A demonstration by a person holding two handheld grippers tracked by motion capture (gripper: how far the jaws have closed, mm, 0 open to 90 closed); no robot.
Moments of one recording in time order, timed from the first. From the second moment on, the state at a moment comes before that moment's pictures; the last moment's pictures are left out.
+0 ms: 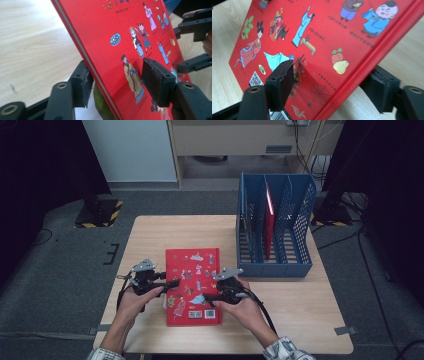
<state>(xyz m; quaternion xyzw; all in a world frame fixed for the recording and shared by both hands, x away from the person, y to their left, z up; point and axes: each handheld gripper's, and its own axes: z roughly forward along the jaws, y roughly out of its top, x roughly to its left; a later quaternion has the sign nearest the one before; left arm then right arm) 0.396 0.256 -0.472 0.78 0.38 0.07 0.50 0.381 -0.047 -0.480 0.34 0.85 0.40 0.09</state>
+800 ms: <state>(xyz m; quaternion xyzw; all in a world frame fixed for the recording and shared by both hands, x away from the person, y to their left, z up) 0.397 0.267 -0.445 0.77 0.37 0.07 0.52 0.400 -0.047 -0.448 0.35 0.83 0.42 0.11</state>
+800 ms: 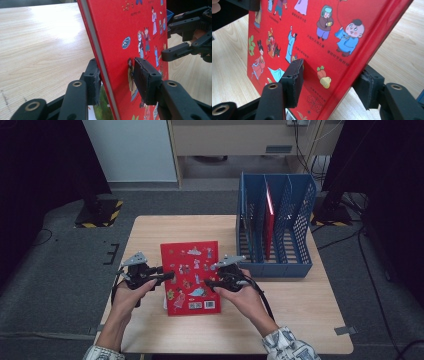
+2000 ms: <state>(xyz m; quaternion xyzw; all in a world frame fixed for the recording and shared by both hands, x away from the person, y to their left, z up) 0.442 0.269 -0.409 0.77 0.37 0.12 0.50 0.434 -0.034 -0.411 0.35 0.82 0.42 0.15</state>
